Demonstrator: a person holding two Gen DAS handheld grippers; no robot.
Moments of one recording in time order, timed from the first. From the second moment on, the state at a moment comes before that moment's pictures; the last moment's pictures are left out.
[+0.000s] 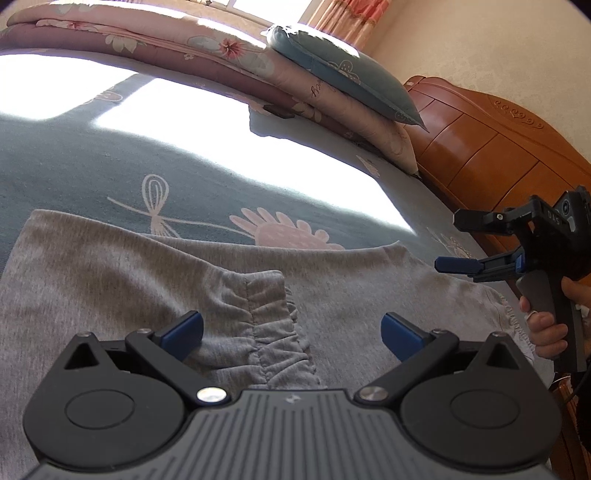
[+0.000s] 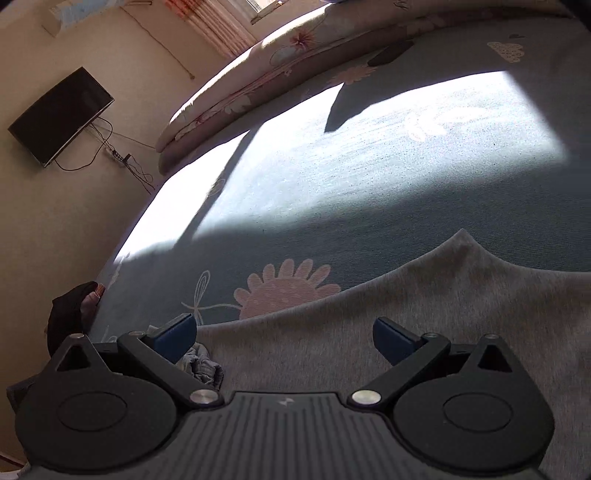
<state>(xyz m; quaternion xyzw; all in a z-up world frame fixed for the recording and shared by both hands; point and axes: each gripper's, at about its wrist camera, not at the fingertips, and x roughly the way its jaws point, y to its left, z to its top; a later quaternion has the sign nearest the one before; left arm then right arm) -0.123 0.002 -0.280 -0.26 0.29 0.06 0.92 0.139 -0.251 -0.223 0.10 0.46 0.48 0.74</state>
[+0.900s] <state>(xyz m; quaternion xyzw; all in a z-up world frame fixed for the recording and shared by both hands) -0.135 -0.013 -0.277 -0.23 0.30 0.08 0.92 0.040 -0.360 -0.259 0.14 0.50 0.33 0.79</state>
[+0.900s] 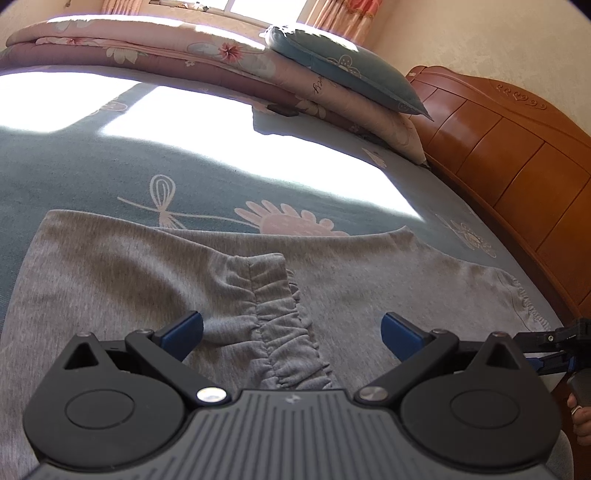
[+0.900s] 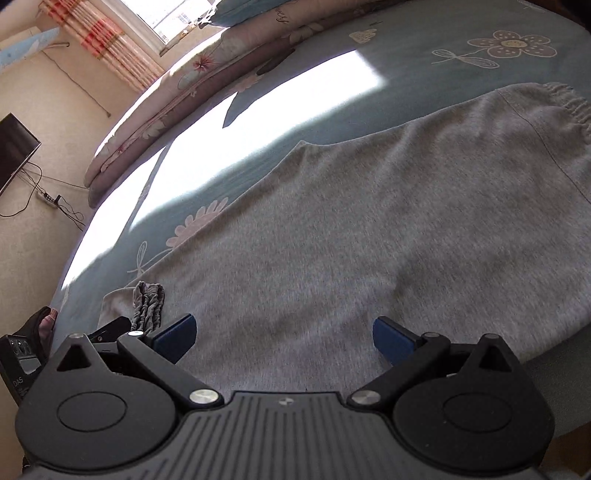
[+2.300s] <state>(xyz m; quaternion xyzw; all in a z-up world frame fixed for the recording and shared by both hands) -0.126 -0.010 -0.285 -0.24 0.30 0.10 0.92 0.091 -0.557 -0.279 0.36 0.39 0.11 0.84</state>
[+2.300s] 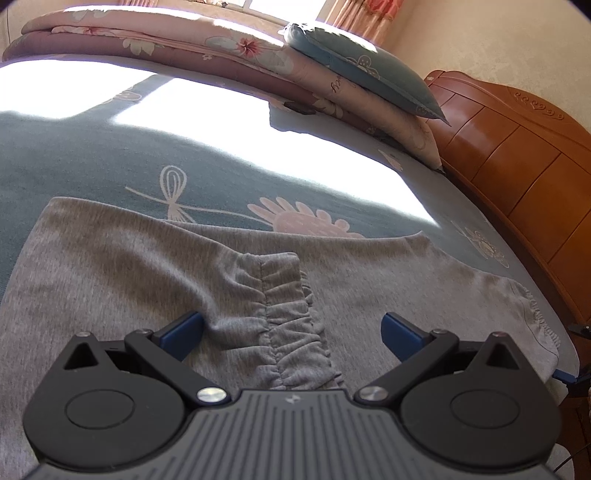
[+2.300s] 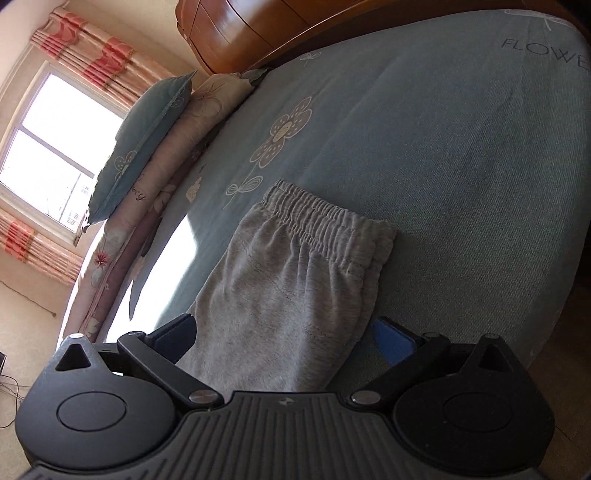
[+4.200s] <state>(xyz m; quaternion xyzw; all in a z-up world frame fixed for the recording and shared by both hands) -0.114 -0.014 -0.290 -0.20 0.29 0.11 0.93 0.136 -0.560 -0.309 0.36 0.35 0.25 0.83</state>
